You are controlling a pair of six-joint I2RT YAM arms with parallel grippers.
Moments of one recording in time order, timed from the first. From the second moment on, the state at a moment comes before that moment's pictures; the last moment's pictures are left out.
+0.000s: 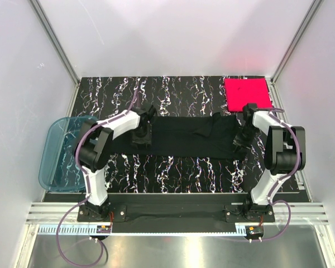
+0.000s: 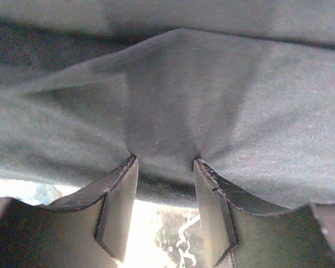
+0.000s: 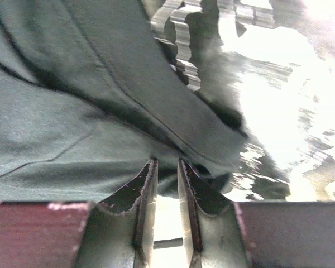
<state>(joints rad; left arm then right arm) -0.46 1.94 1.33 -0.83 -0.12 -0.49 -0.03 1.81 1.14 -0.86 -0.03 0.51</state>
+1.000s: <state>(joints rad) -0.31 1.64 1.26 -0.93 -0.08 -0.44 -0.14 1.76 1.07 -0.81 -0.23 0.47</state>
